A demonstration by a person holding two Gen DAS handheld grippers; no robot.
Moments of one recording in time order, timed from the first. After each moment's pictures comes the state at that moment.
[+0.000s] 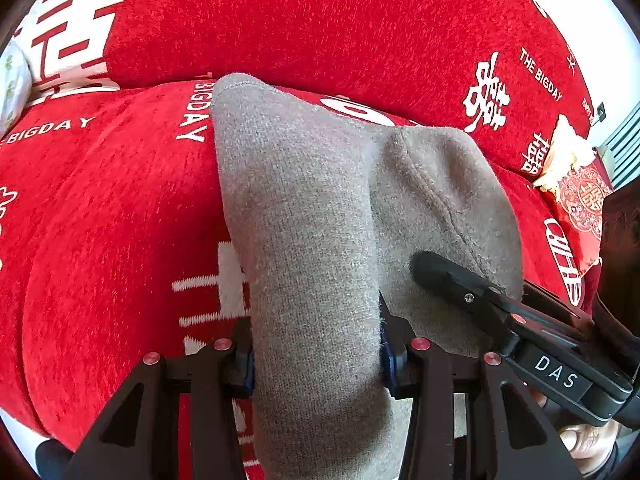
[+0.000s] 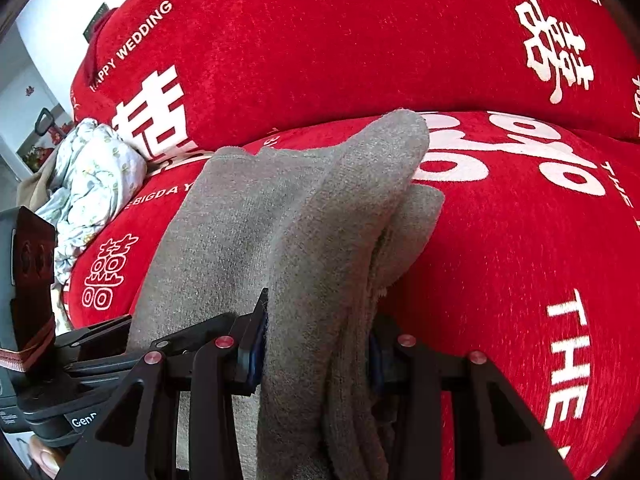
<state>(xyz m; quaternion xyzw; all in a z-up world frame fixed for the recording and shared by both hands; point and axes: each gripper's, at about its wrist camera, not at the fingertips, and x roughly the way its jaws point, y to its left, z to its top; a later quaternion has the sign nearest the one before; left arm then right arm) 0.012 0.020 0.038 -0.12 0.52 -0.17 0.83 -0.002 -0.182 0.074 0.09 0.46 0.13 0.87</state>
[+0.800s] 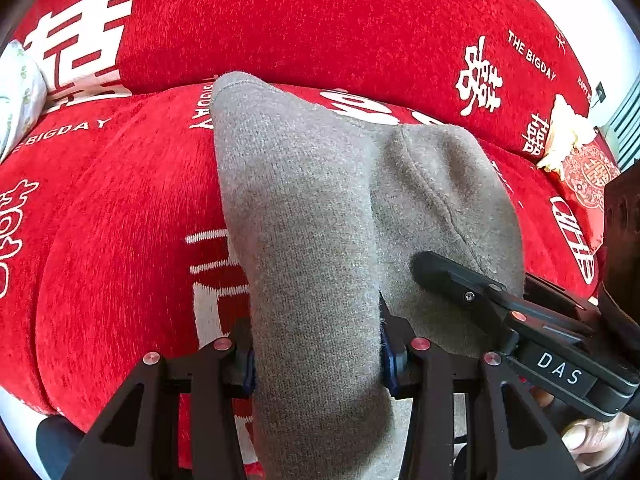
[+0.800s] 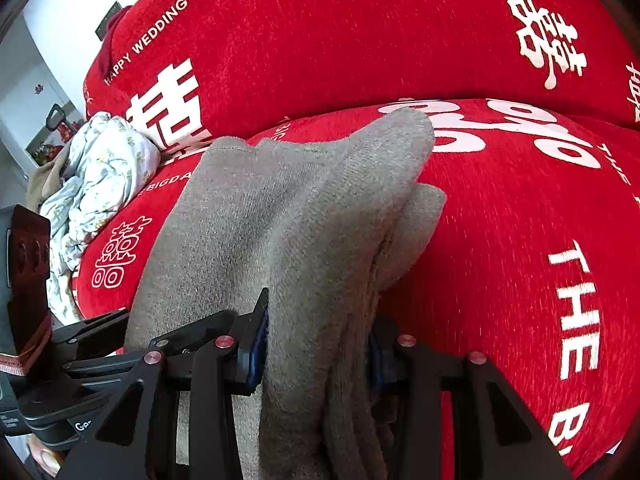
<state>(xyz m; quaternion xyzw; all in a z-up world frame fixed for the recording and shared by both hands) -0.033 0.017 0.037 -0.08 0.50 -0.16 0.84 -0.044 -0.180 0.064 0.10 0.46 0.14 0.87</state>
